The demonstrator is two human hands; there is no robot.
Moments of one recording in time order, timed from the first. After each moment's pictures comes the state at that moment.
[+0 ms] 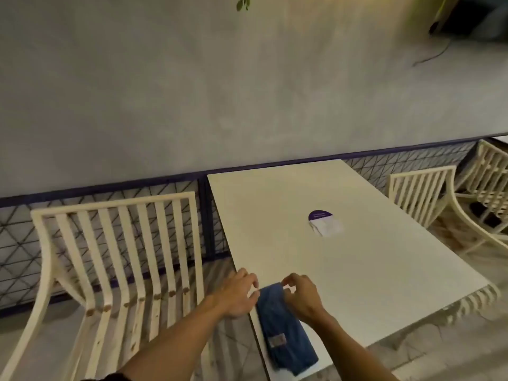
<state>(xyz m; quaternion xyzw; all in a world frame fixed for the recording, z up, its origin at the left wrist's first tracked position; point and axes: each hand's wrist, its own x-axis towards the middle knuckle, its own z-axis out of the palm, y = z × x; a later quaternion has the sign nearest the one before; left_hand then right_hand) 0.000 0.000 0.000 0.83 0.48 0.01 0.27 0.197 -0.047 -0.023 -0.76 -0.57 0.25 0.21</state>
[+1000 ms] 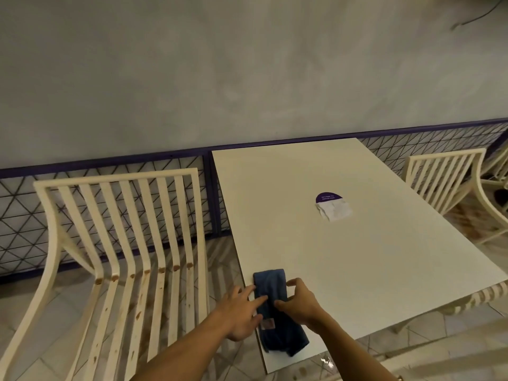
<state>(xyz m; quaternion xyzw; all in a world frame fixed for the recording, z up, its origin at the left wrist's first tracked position) 0.015 -0.045 -0.063 0.85 0.44 -0.17 0.23 0.208 -0.064 -0.060 -0.75 -0.45 0.47 0.14</state>
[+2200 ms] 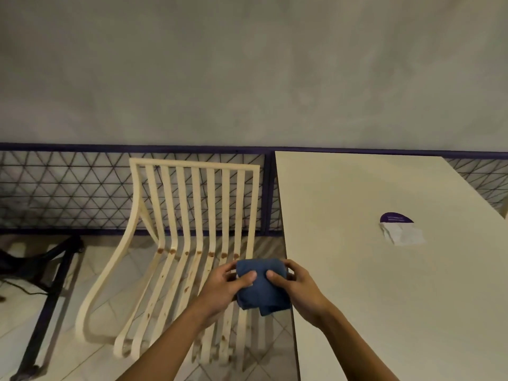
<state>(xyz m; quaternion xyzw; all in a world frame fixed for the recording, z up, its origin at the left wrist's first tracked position) -0.080 -0.065 0.008 0.31 0.55 0.45 0.63 0.107 -0.038 0.009 -0.48 -0.44 0.68 0.33</state>
